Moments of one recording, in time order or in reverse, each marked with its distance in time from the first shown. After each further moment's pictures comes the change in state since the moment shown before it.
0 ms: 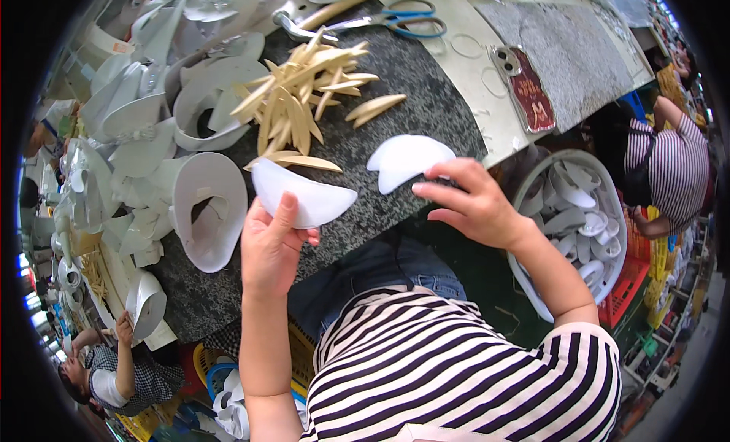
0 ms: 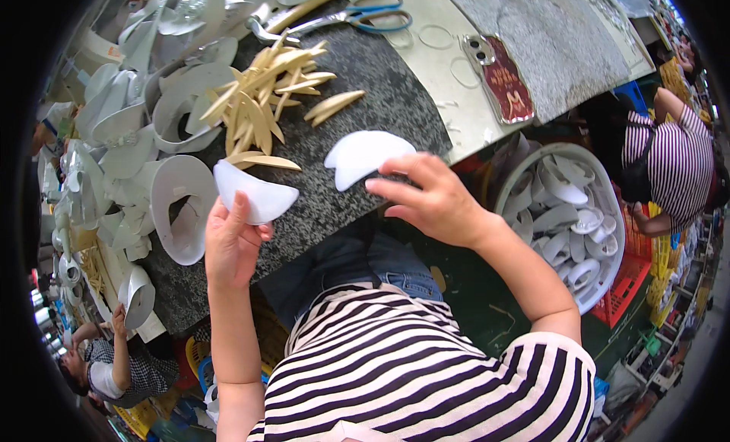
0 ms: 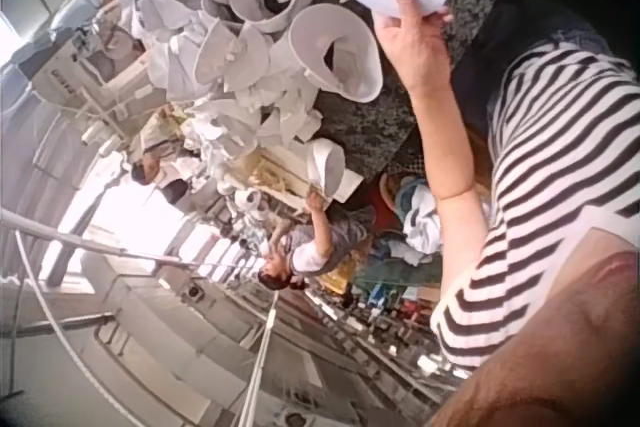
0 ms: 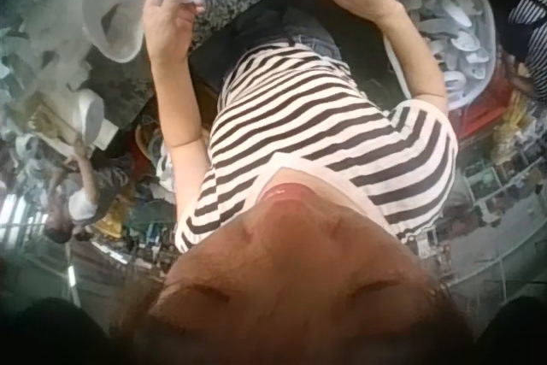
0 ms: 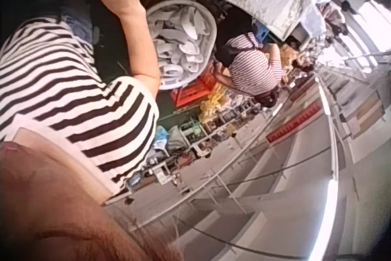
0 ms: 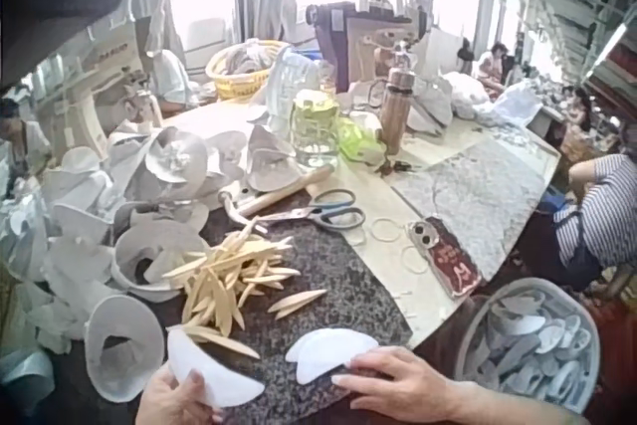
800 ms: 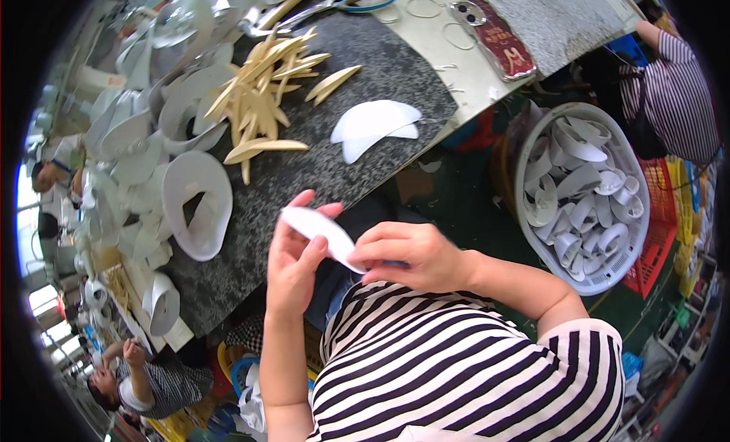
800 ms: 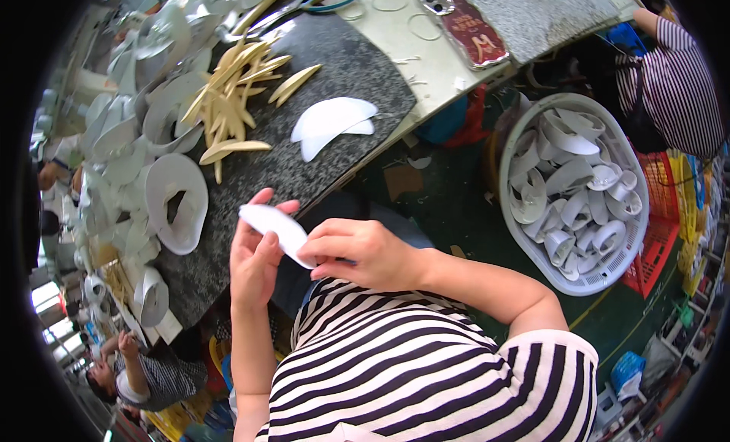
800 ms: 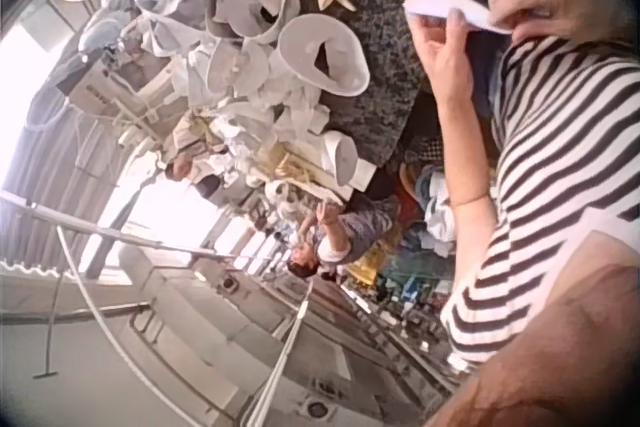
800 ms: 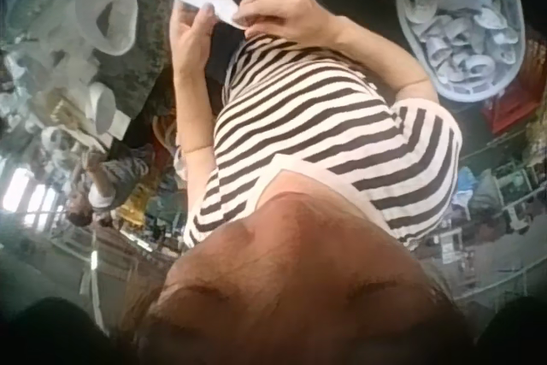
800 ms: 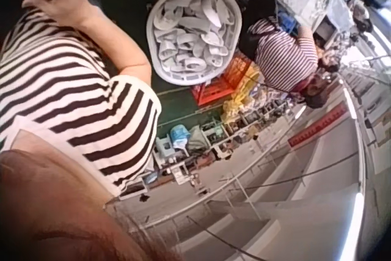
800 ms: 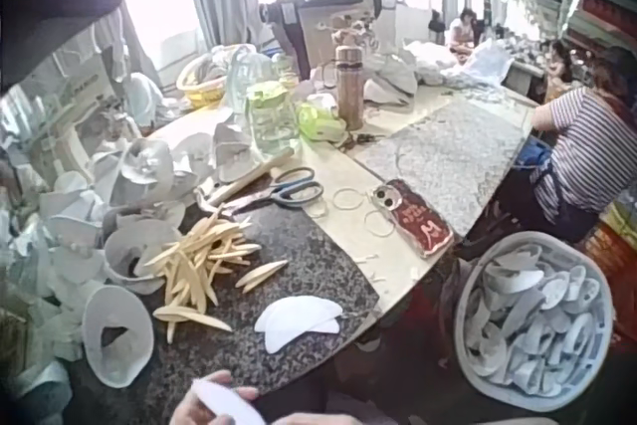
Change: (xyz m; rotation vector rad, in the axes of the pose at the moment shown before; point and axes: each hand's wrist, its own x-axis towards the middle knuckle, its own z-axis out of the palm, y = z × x) left_hand -0.058 -0.049 0.016 0.144 -0.145 -0.053; right_hand -0.031 -0.096 0.047 0.888 0.101 0.151
